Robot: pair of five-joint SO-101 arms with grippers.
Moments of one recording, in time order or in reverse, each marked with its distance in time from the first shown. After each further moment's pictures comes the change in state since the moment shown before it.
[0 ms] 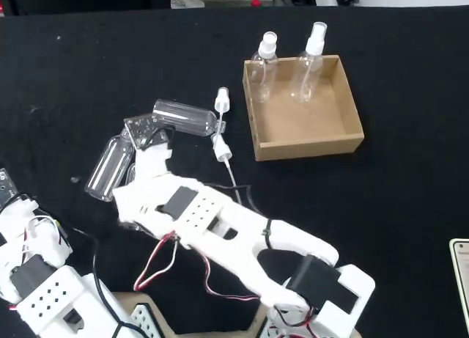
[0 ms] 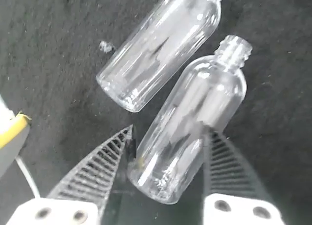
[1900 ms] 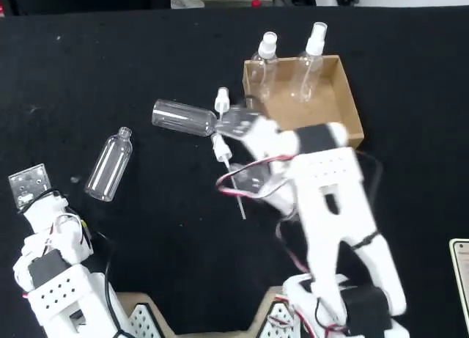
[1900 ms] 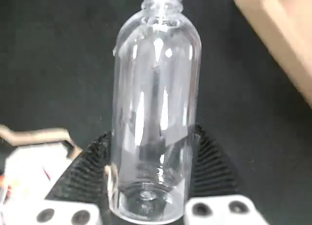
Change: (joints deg) left arm 10.8 -0.1 7.1 -2.5 0.0; right arm 49.7 -19.5 -4.2 61.5 81.6
